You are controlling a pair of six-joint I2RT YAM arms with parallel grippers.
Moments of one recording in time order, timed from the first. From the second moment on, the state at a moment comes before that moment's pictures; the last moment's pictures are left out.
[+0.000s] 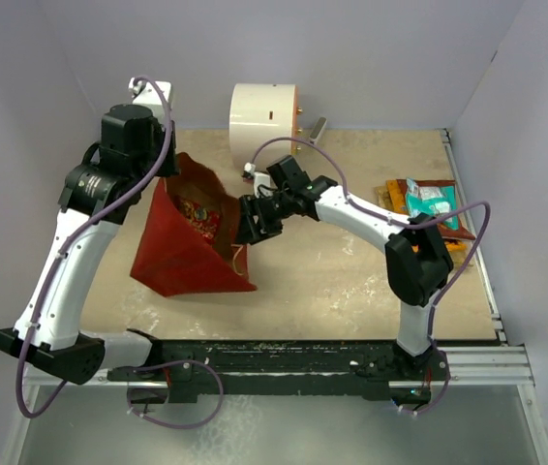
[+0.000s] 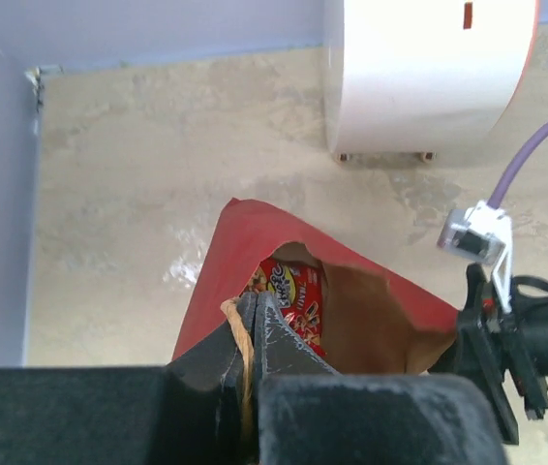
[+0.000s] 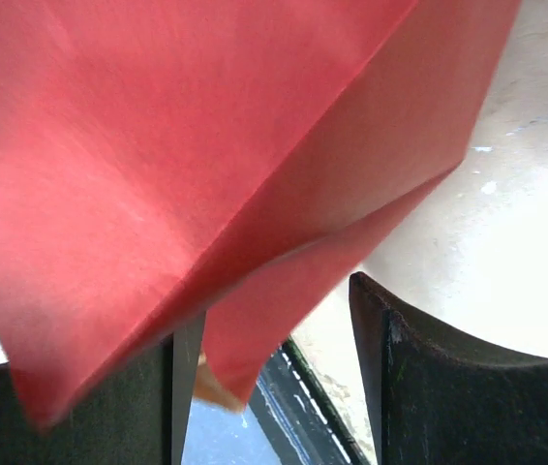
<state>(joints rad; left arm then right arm) -0.37 1.29 1.73 -0.91 -0.28 -0.15 0.69 1.89 1.52 -0.51 -0.65 0.42</state>
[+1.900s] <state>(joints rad) -0.37 1.18 1.39 -0.75 0.40 -0.48 1.06 1.83 0.90 0.59 0.03 0.51</state>
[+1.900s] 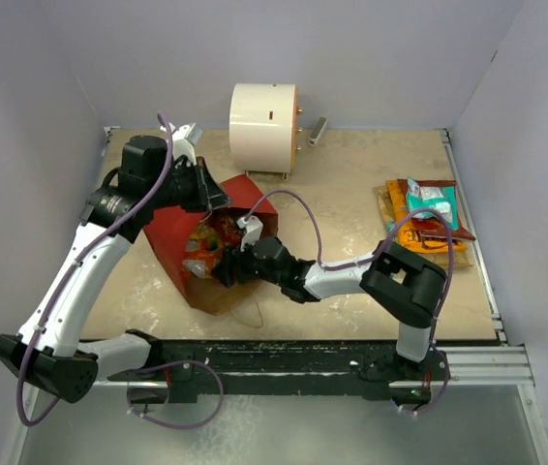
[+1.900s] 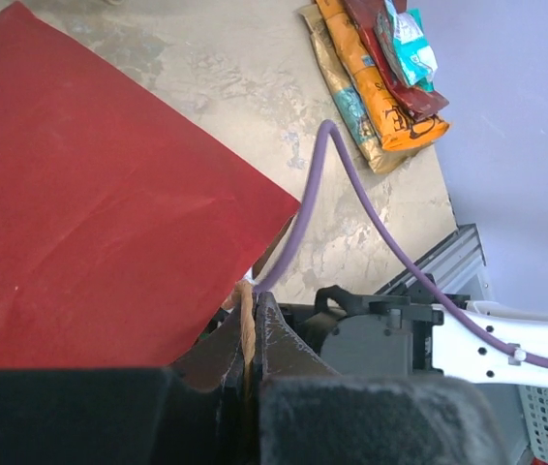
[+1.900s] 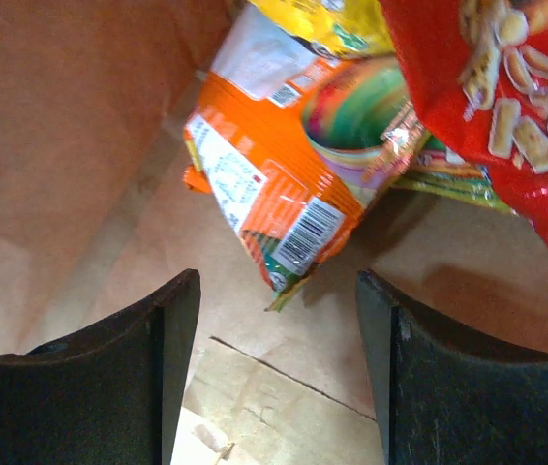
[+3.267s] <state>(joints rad) -0.37 1.20 1.44 -0.80 0.32 -0.49 1.06 1.72 0.88 0.48 0.09 0.53</state>
